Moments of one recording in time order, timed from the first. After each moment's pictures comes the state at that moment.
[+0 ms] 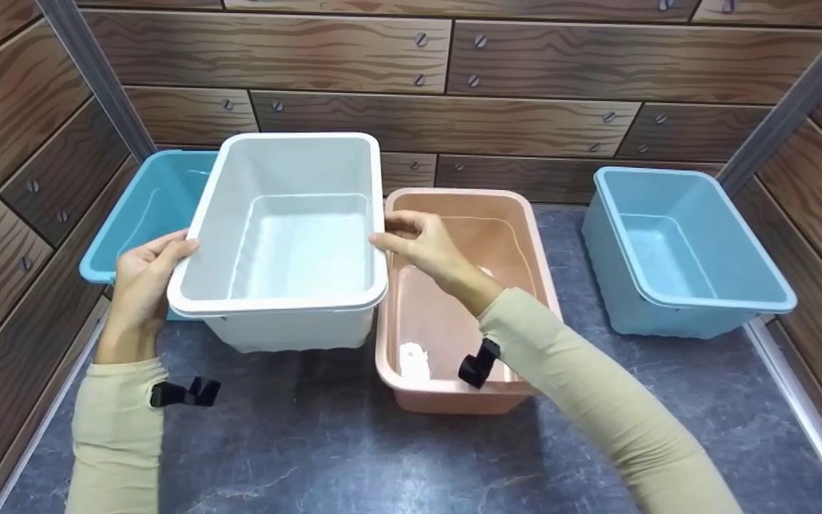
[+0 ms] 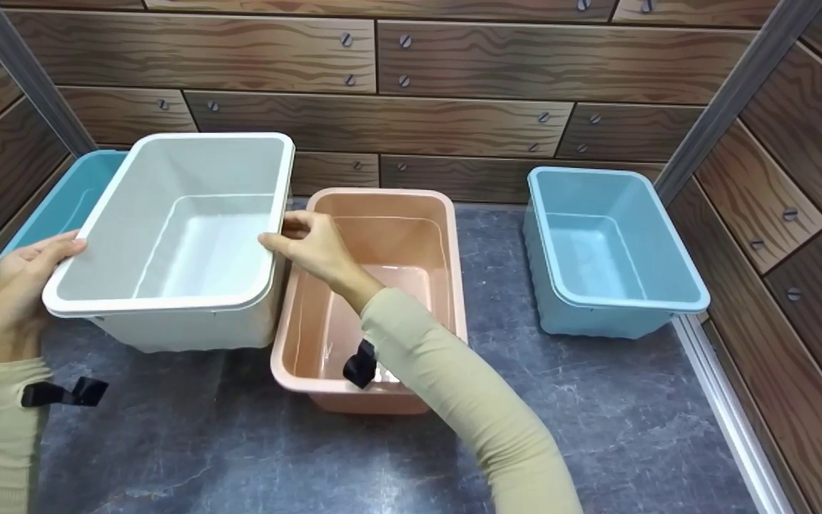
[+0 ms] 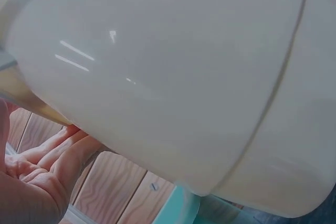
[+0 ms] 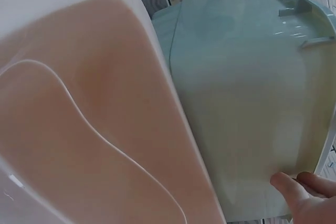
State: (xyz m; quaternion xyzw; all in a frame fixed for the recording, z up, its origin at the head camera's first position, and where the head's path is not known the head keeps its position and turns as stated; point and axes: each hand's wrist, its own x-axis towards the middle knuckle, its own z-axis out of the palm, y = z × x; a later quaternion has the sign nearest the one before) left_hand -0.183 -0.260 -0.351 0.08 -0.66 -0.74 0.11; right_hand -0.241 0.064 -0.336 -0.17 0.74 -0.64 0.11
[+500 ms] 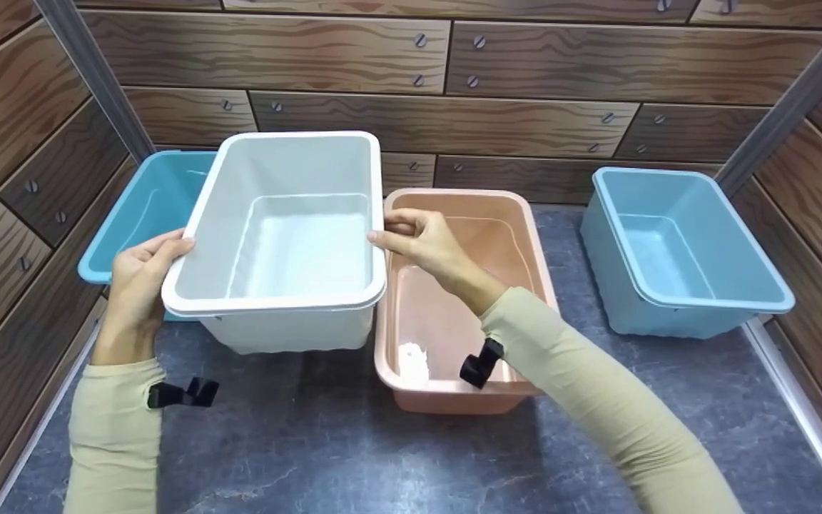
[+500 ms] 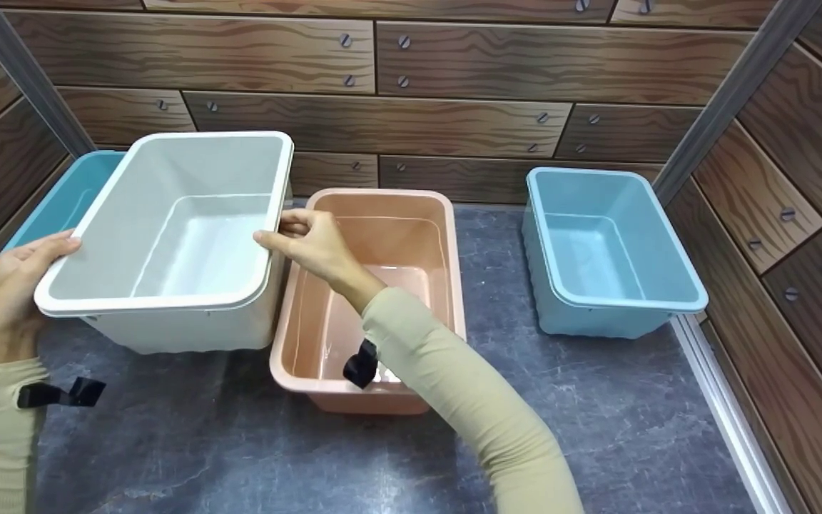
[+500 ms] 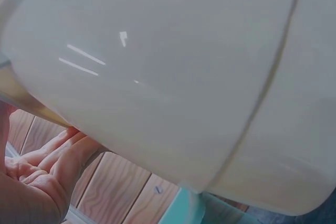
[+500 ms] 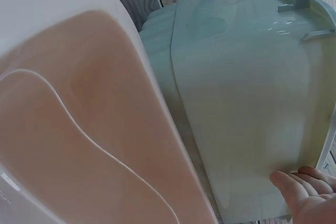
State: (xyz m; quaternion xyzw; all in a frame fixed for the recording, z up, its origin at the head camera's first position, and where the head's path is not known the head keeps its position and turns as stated) left_hand -0.180 -0.260 -0.347 0.09 -0.65 -0.74 0.11; right_hand -0.239 0.066 -0.332 -0.18 0.73 -0.65 0.11
